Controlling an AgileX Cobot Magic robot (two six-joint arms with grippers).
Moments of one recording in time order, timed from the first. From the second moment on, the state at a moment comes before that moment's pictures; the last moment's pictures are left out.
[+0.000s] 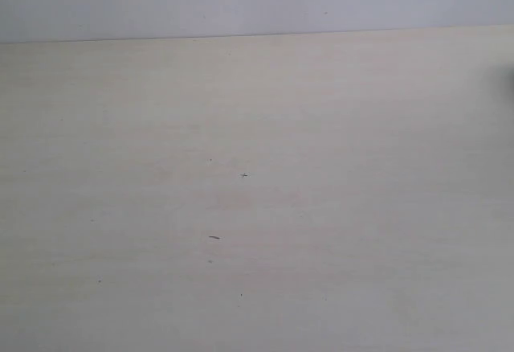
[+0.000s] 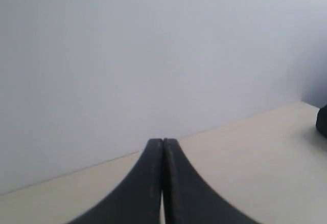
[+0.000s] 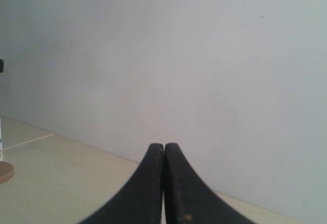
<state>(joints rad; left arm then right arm) -0.43 0.65 -0.60 -0.76 0.10 0.77 0.55 0.01 -0.45 0.42 0.41 -0.42</state>
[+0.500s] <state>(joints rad) -0.39 0.57 -0.60 -0.77 0.12 0.77 0.55 0.01 -0.45 0.42 0.41 -0.43</state>
